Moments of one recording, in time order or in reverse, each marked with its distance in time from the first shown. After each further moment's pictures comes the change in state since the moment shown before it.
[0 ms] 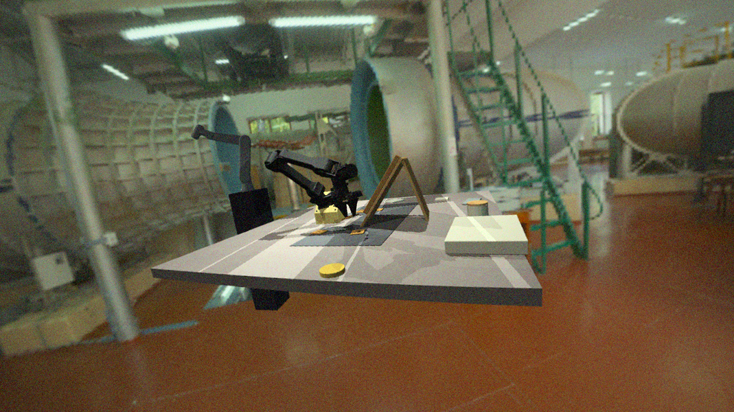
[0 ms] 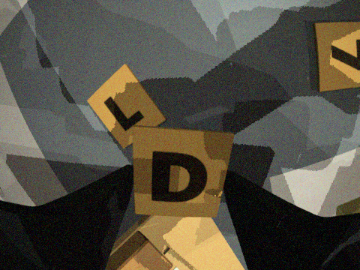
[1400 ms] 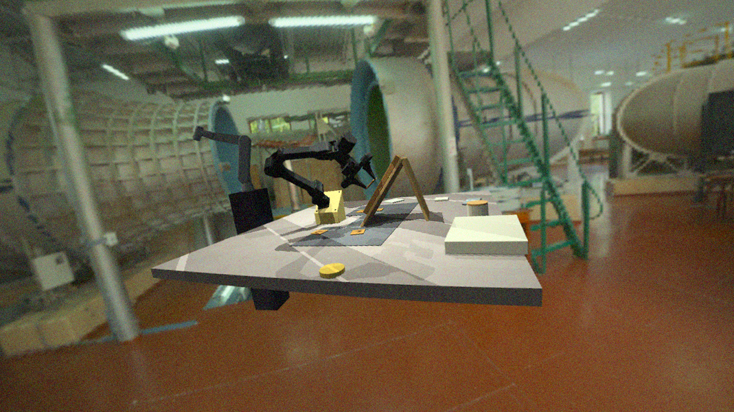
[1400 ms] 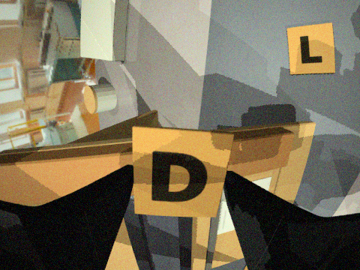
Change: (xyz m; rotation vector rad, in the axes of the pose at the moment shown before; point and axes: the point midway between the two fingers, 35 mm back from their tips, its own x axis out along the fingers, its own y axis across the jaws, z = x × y) arm -0.105 0.069 -0.091 -0.456 0.238 0.466
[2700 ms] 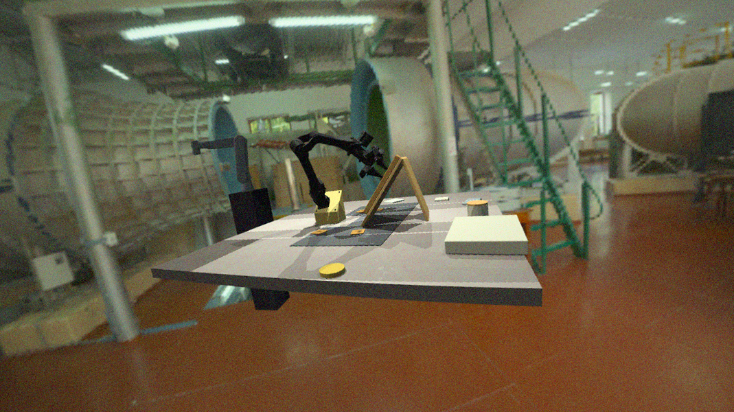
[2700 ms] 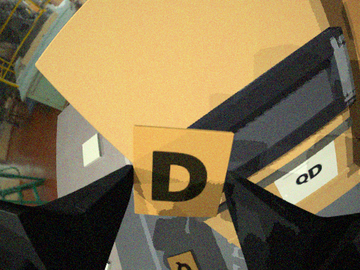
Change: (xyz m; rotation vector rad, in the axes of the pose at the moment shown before) arm 0.007 0.022 -0.194 -0.934 0.032 0.082
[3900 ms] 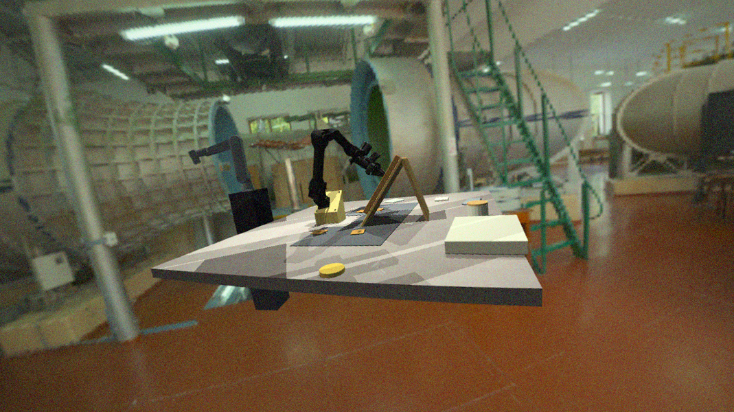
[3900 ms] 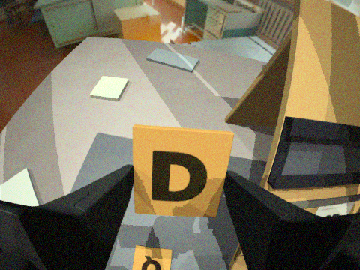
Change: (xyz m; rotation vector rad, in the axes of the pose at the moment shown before) arm 0.008 0.080 -0.121 -0.735 -0.157 -0.006
